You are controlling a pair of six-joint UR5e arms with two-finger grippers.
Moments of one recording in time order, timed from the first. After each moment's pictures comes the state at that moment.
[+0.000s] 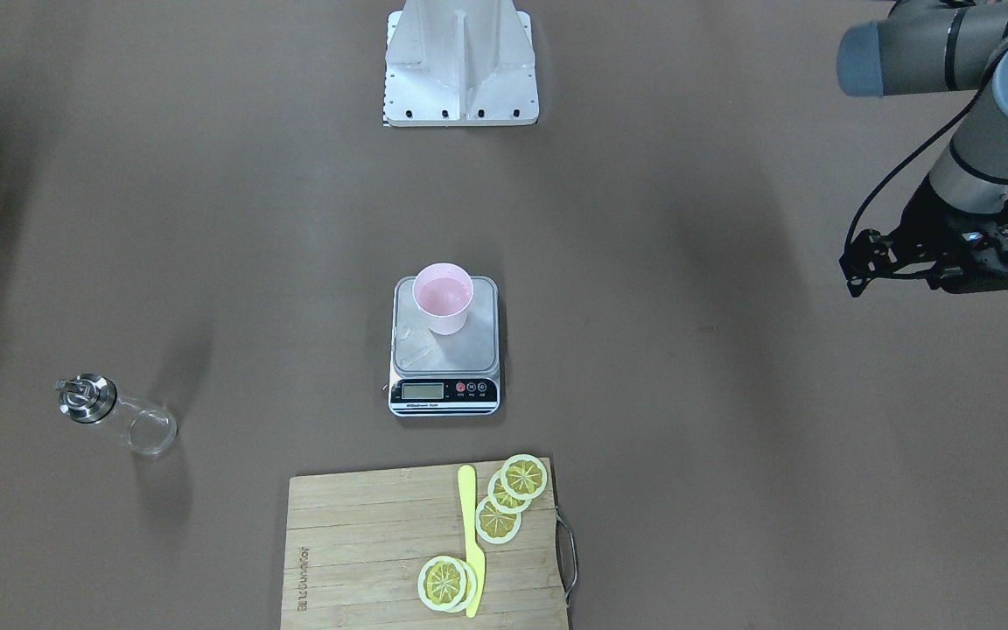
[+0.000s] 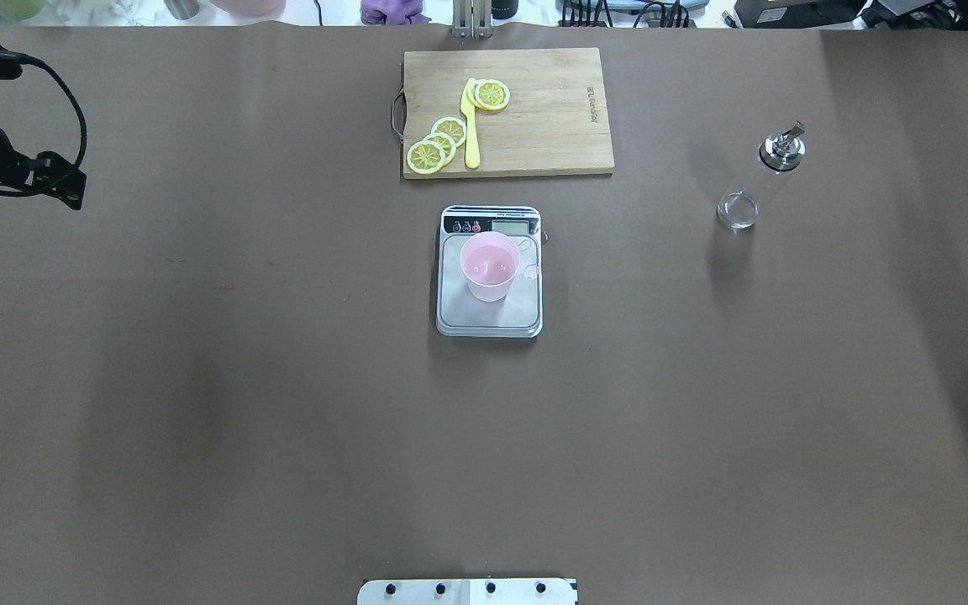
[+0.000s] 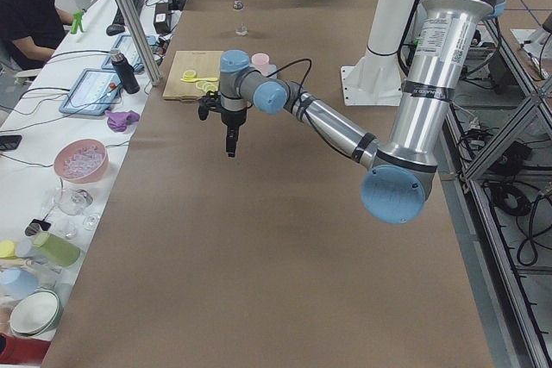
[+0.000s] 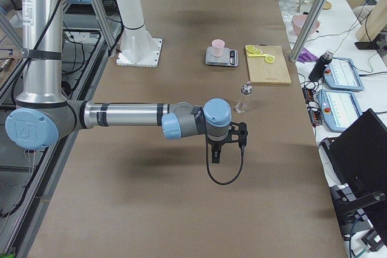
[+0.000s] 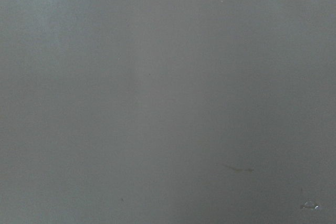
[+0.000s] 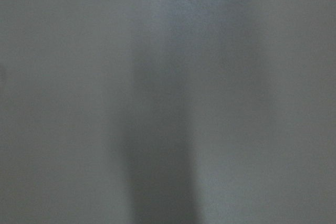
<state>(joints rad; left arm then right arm) -1.08 -1.79 -1.87 -1.52 -2.06 -0.69 1.50 -1.64 1.70 -1.47 2.45 0.24</state>
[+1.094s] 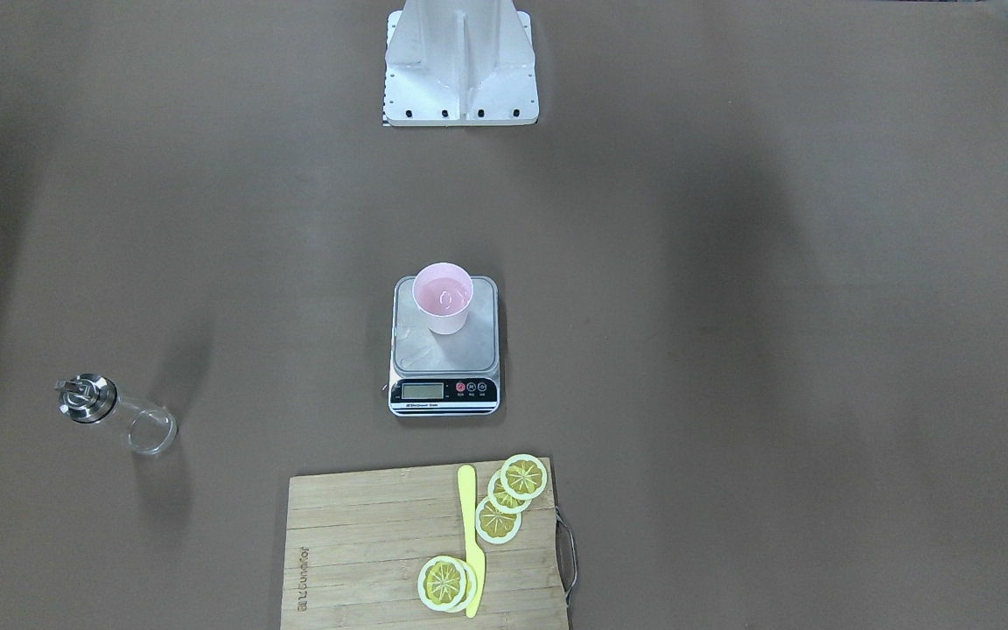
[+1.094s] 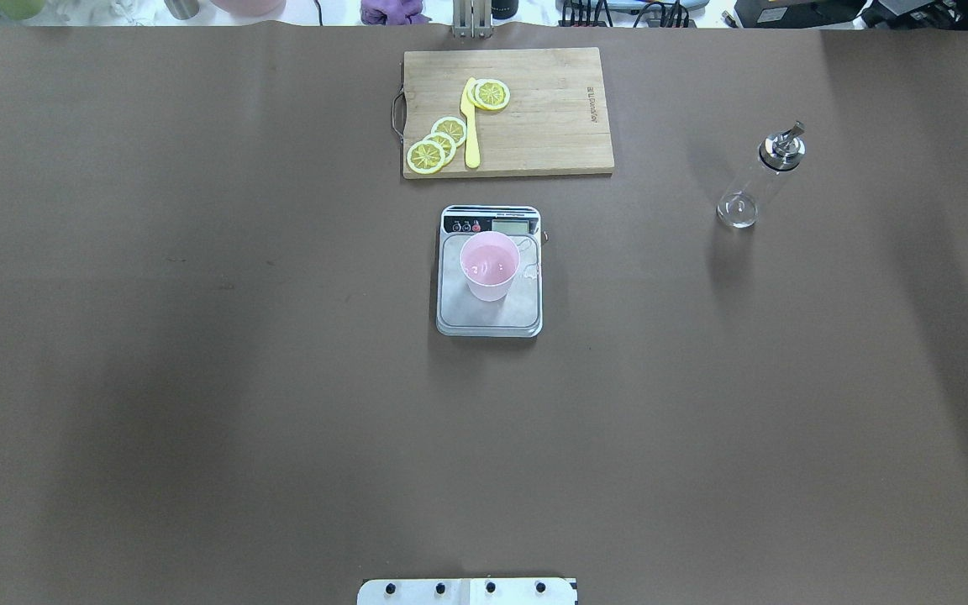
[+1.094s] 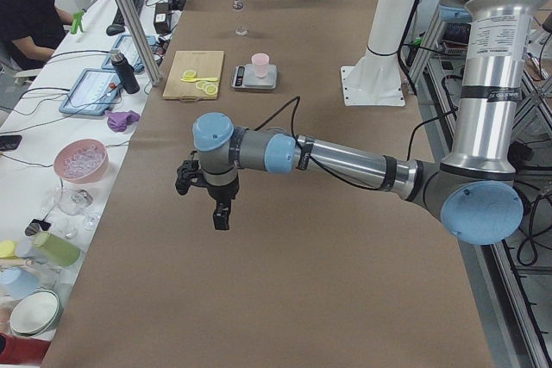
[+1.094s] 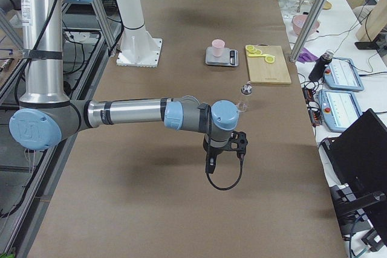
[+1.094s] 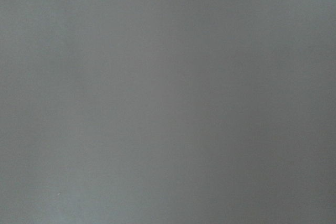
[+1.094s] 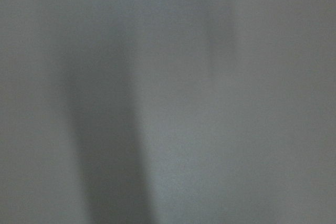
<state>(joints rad) -1.51 -1.58 -1.74 -1.47 -2.28 -0.05 1.56 -1.62 1.72 -1.76 2.36 0.02</state>
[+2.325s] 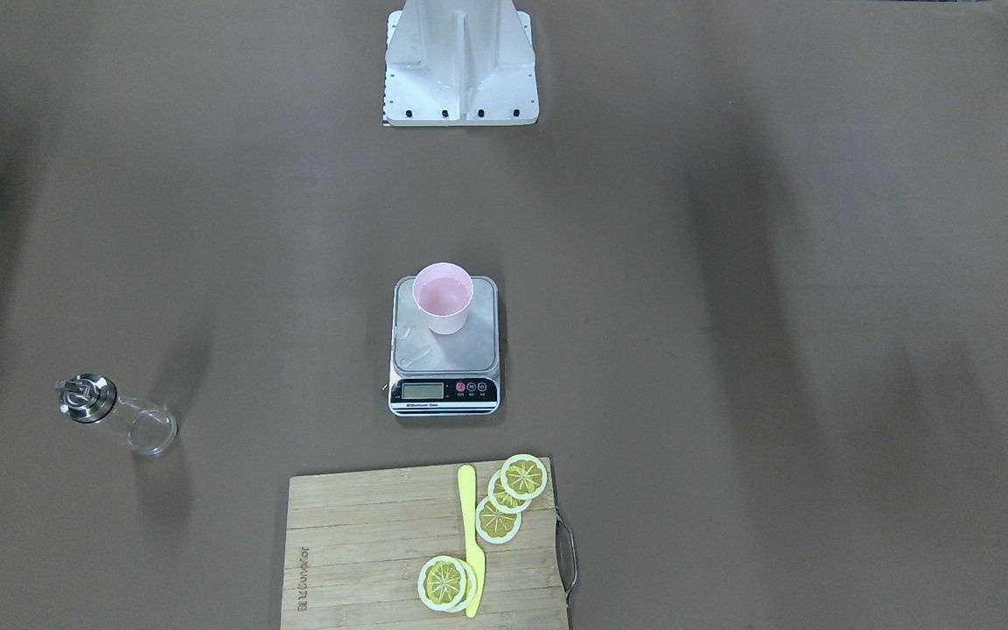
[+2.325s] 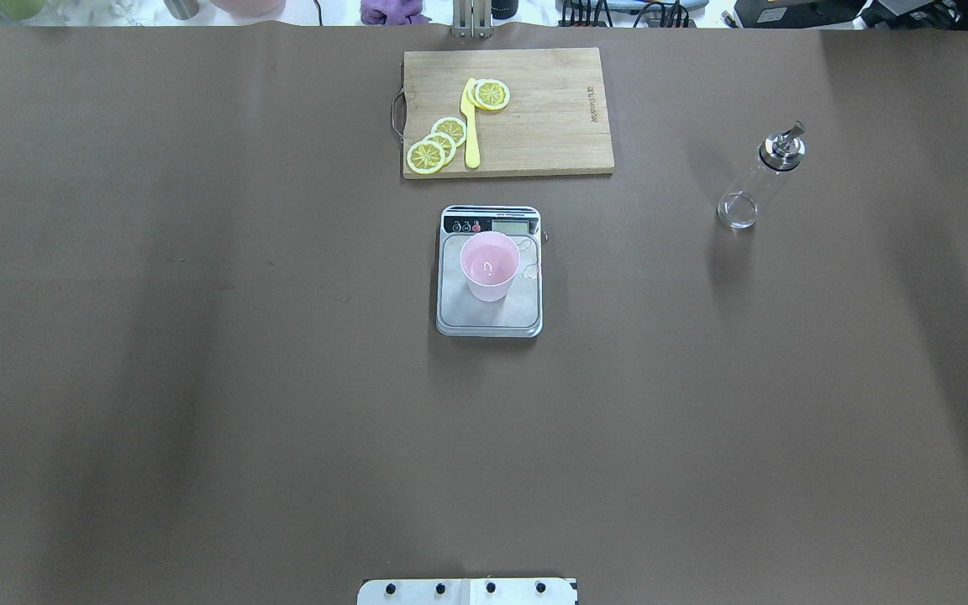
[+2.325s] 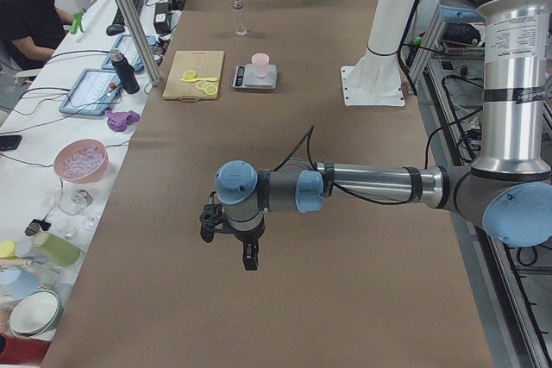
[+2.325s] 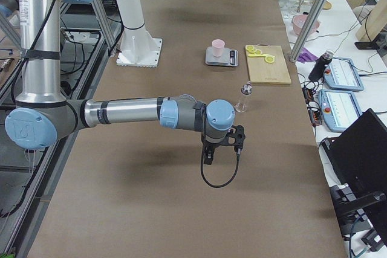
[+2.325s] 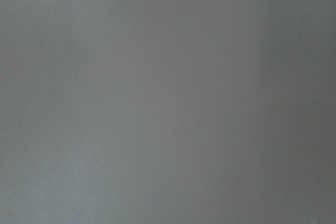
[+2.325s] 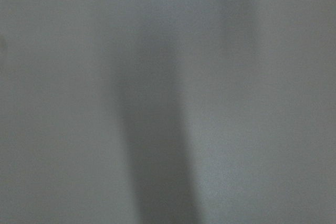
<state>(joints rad) -1.57 -1.49 -1.68 -1.49 -2.33 -0.02 1.57 -1.63 1.76 -1.75 2.48 0.04</state>
